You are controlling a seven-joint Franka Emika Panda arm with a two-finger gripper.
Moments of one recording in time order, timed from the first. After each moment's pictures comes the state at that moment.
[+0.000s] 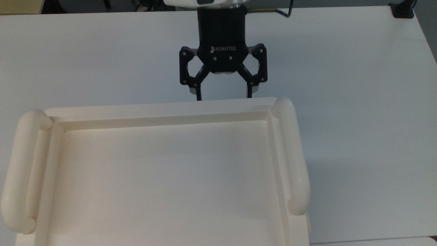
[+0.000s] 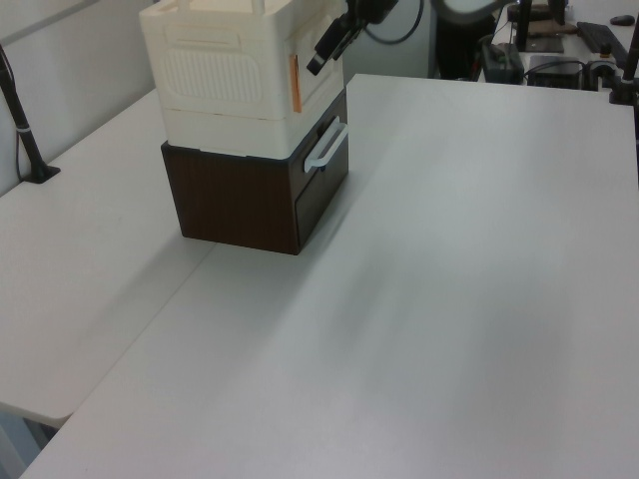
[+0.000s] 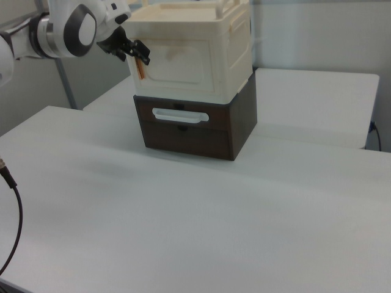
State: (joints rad) arm 0.30 0.33 -0.15 -1.38 -0.02 2.41 0.16
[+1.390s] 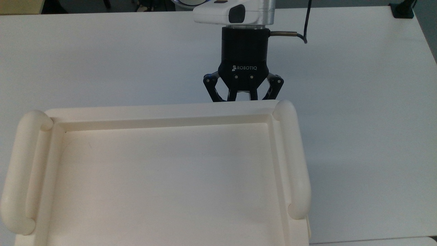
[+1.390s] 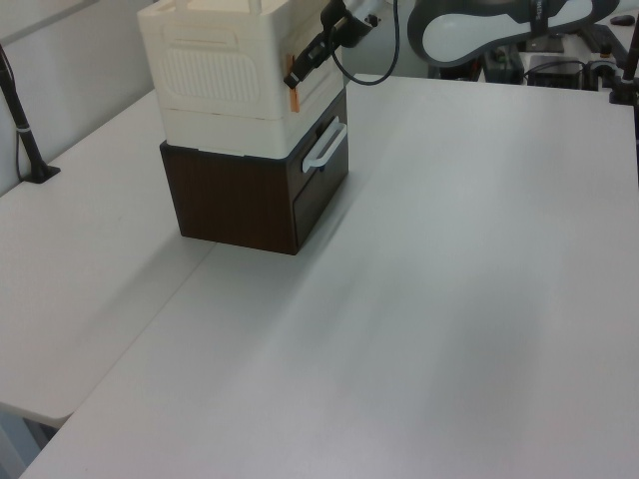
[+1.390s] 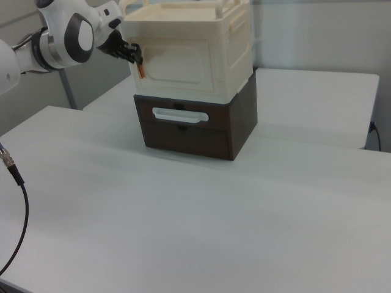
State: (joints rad) arm 0.34 0.41 -0.15 -1.34 -0.17 2.51 0.28
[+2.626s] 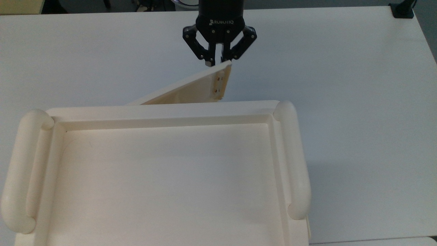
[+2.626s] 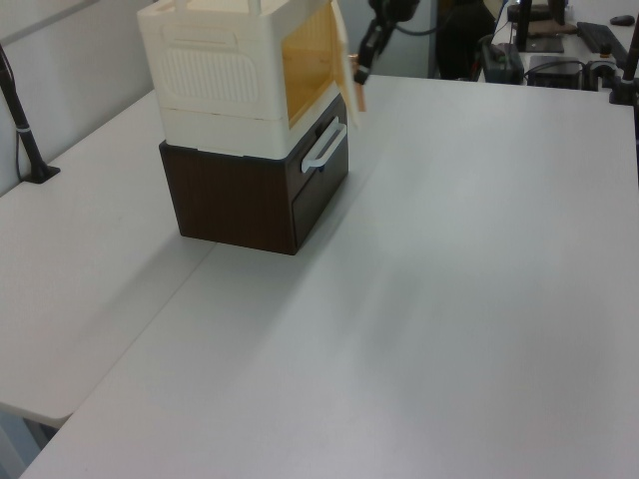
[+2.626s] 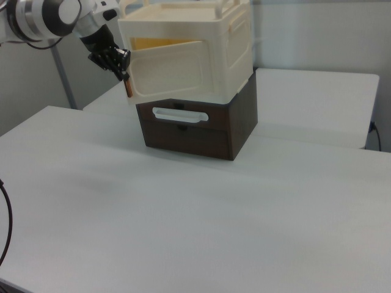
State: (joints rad) arm 0.32 0.23 -0.16 -1.38 -0.06 1.99 0.11
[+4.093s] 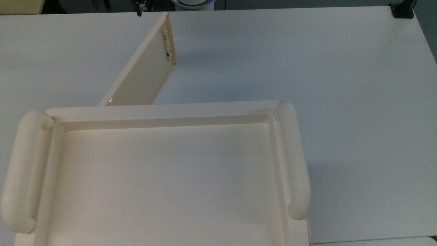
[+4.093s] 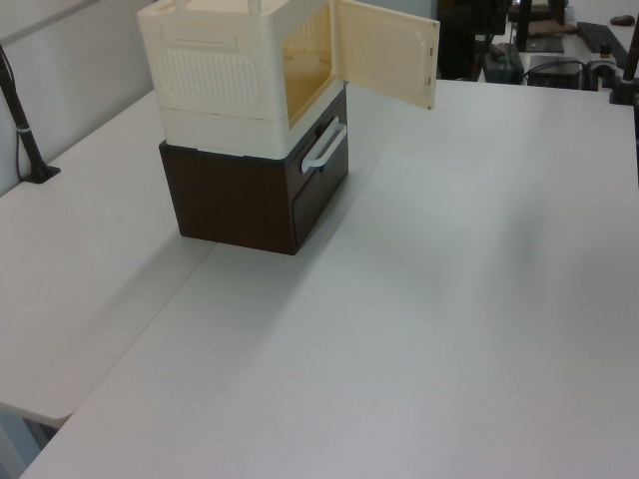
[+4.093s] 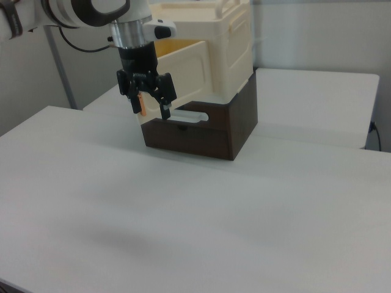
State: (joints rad) arm 0.01 0.09 -0.17 -1.45 -0.05 1.51 -0.05
